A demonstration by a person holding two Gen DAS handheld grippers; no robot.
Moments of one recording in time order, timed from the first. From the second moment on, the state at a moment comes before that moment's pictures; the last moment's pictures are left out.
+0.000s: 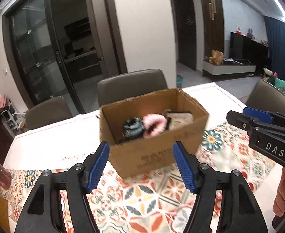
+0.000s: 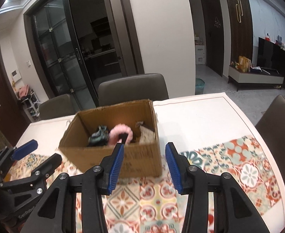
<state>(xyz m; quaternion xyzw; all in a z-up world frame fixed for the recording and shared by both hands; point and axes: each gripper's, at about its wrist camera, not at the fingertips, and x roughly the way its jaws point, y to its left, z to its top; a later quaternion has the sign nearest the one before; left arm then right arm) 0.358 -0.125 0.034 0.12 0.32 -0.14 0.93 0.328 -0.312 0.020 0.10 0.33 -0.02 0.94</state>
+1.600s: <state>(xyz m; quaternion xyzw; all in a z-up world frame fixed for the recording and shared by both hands) 0.216 -0.149 -0.142 0.15 0.44 -0.30 0.83 0.177 -0.292 -0.139 0.08 0.49 0.03 0.87</state>
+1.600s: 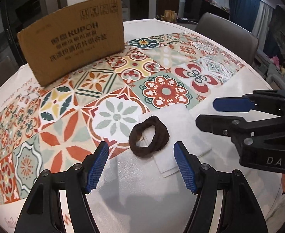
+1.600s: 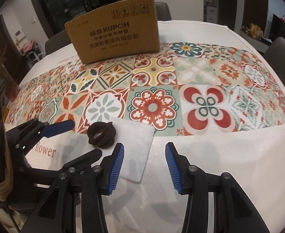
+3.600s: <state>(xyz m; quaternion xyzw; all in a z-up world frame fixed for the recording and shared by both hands) 0.214 -0.131 -0.156 0.13 0.43 -0.31 0.84 0.212 -0.232 -0.164 -0.12 0.45 0.18 0.86</state>
